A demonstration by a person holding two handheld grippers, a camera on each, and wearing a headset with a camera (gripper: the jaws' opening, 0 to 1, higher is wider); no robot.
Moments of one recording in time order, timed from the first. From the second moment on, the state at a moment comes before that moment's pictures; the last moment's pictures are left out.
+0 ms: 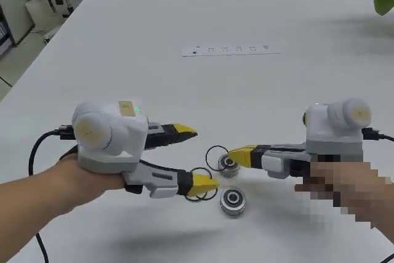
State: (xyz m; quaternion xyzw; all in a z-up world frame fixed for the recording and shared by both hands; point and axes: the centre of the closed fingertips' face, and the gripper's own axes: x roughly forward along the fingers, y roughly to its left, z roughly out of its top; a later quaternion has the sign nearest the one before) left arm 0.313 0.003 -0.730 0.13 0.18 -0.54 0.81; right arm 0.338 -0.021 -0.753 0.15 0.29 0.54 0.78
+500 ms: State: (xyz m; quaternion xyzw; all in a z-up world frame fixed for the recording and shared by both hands) left arm 0.296 0.025 -0.727 0.12 0.19 -0.53 0.82; right arm 0.316 -0.007 -0.758 0.13 0.31 0.58 0.74
